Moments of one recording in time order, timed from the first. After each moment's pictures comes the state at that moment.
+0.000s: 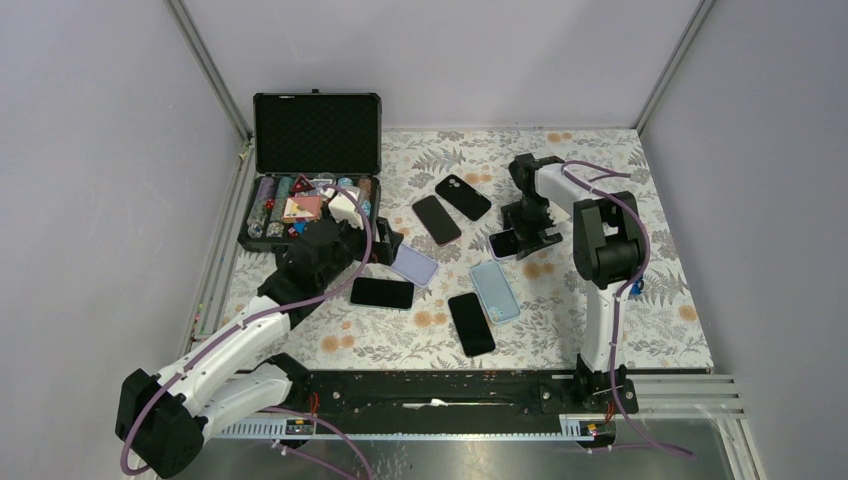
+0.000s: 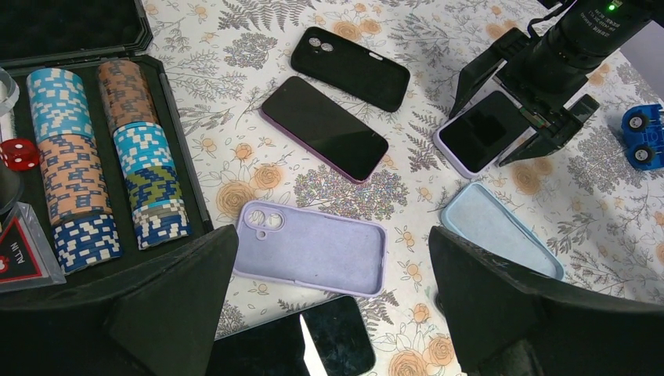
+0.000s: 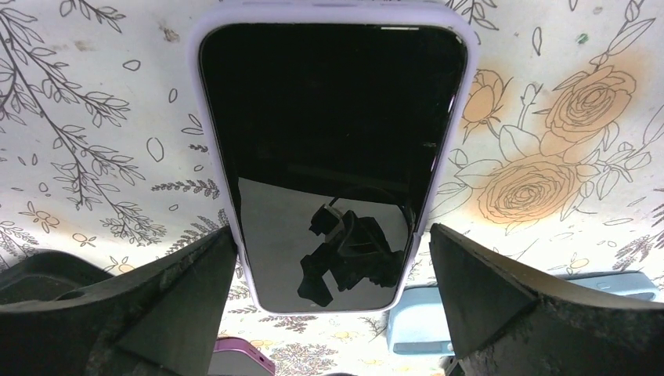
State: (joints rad) left arm -0.58 0.93 0.64 0.01 -0.06 -0.27; right arm 0.26 2.12 1.58 -1.06 0.11 1.52
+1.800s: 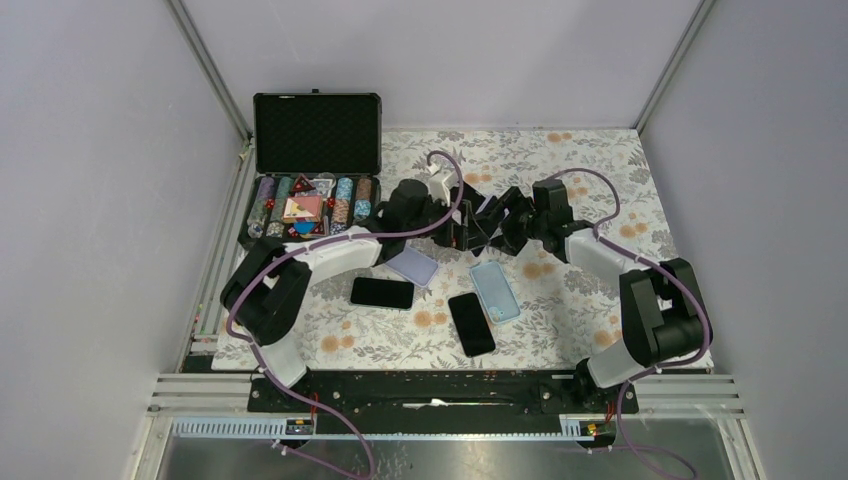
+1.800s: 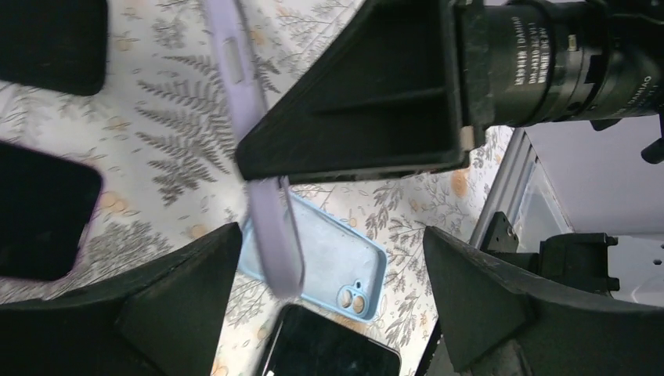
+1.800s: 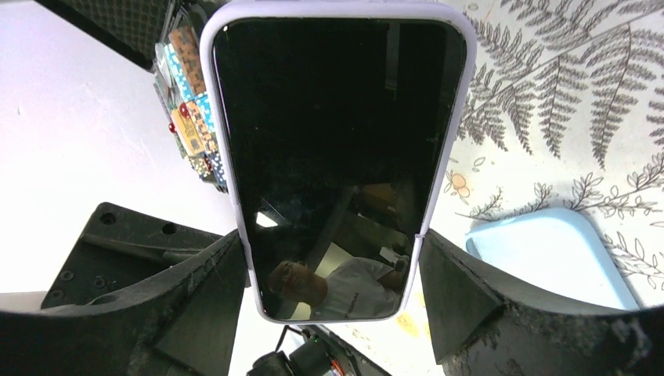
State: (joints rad) left arm -0.68 1.72 1.06 0.26 0.46 -0.54; right arm 0.28 1.54 0.85 -0.01 -0.40 1.11
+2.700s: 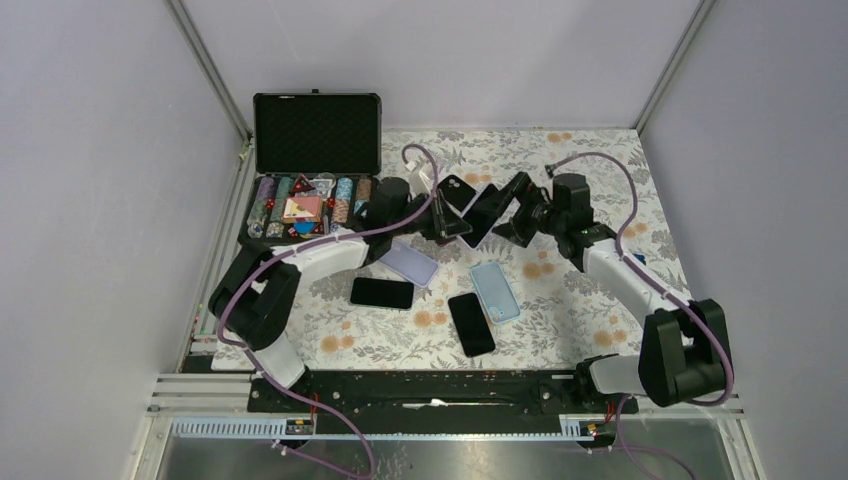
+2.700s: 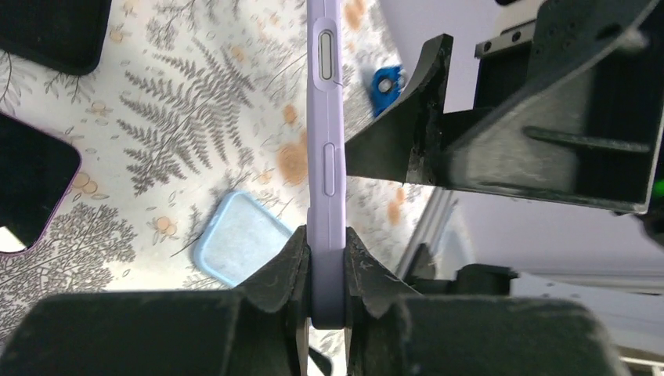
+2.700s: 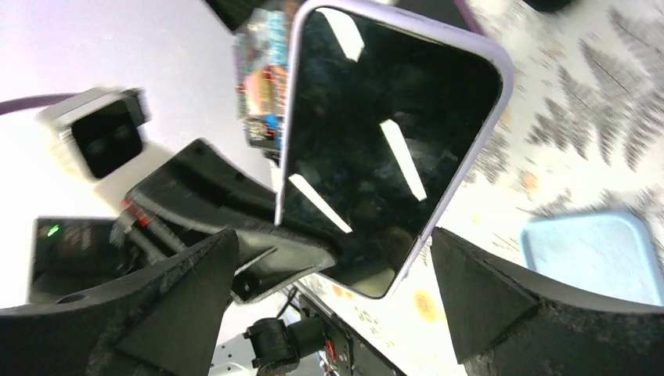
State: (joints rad) left arm -0.65 1.69 1.00 0.35 0.50 -0.76; right arm 0.26 1.36 0.83 -0.04 -0.49 1.02
